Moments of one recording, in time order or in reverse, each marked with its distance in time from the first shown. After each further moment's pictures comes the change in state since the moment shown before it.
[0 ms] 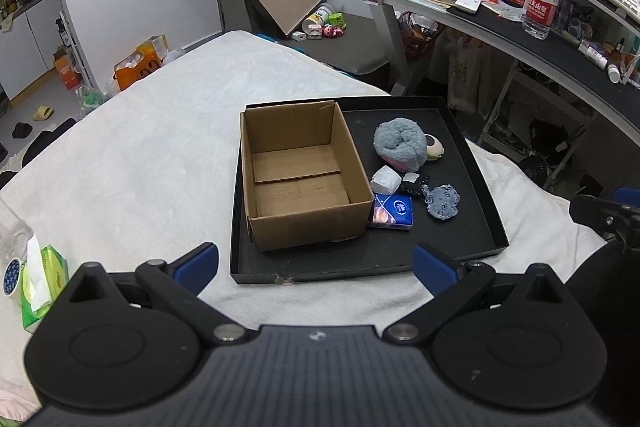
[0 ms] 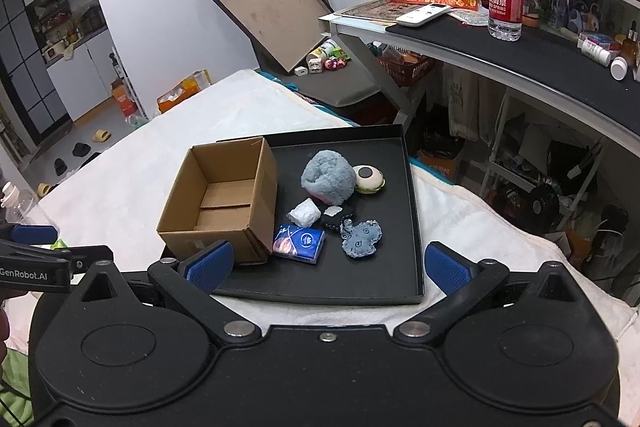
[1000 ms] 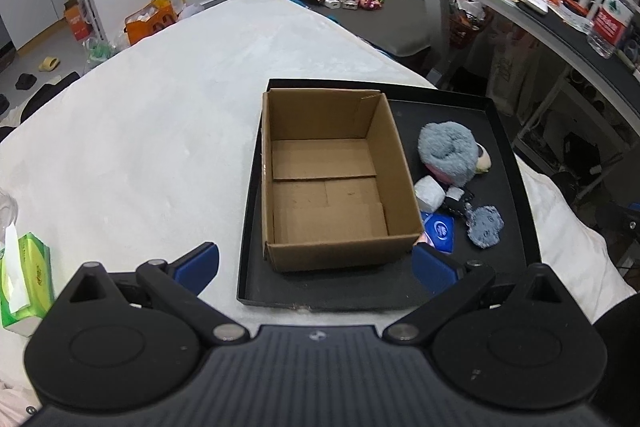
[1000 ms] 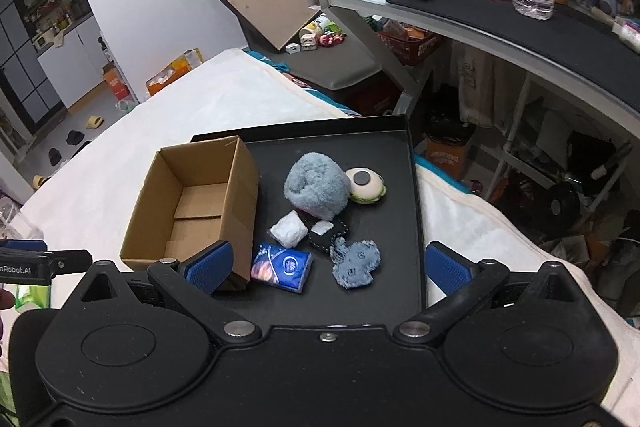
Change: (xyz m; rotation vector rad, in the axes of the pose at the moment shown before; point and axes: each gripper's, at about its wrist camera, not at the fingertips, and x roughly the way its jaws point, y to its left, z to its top) left arm 0.082 0.039 0.043 -0.115 0.113 0.018; right arm 0.085 -0.023 0.045 0.014 0.099 0.025
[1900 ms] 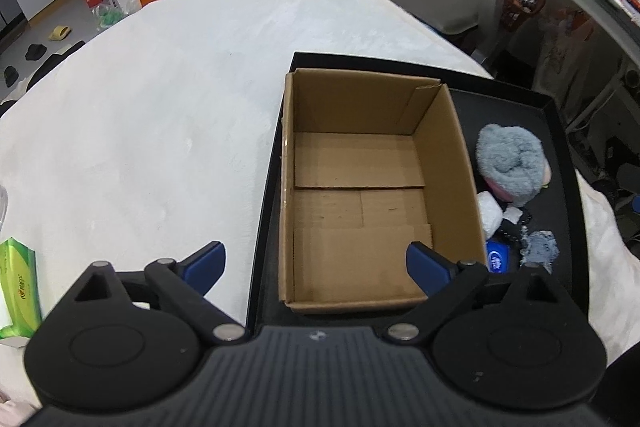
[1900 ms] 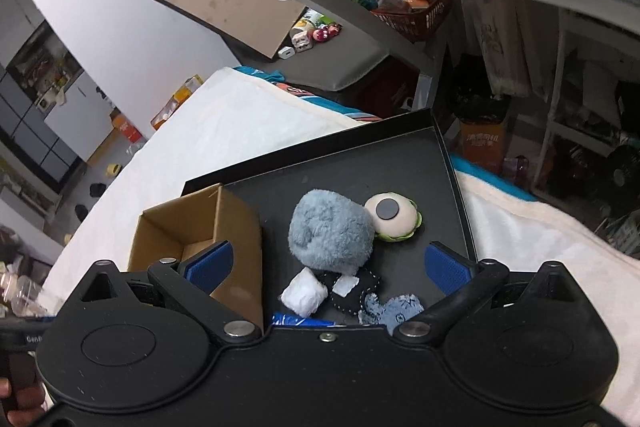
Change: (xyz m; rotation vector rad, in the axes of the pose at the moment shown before) left arm 0.085 0.017 0.037 -0.052 0.105 0.064; right arm 0.103 -0.037 0.037 0.207 0.012 0.120
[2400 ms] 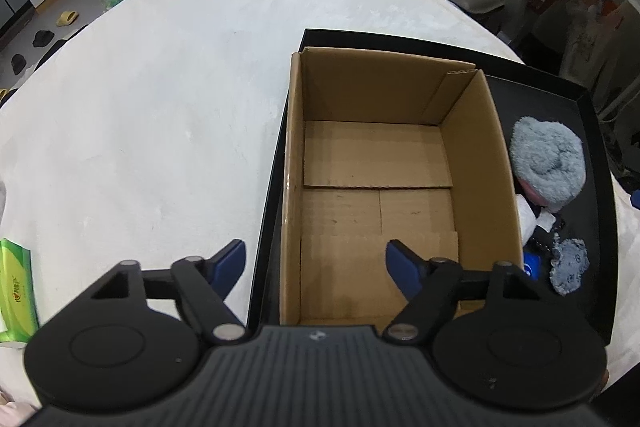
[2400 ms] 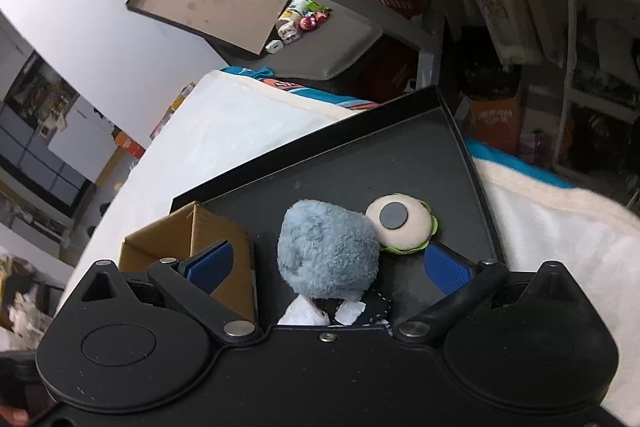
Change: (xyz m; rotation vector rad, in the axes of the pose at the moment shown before) left arm 0.041 -0.003 0.016 -0.014 0.067 0.048; right arm 0.054 -0.024 0.009 0.112 0.025 0.059
